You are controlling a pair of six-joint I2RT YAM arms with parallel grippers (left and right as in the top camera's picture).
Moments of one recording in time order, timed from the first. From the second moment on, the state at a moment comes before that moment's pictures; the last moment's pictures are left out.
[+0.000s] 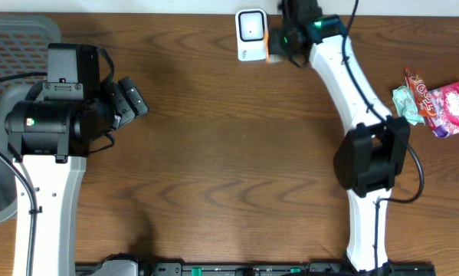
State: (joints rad) left arm -0.04 1.34 1.62 -1.32 -0.06 -0.54; right arm 0.32 2.27 2.20 -0.76 0.11 0.22
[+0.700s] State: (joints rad) left arm -0.04 1.34 1.62 -1.32 -0.06 -0.54; right arm 0.44 2.43 2.20 -0.42 0.50 -0.06
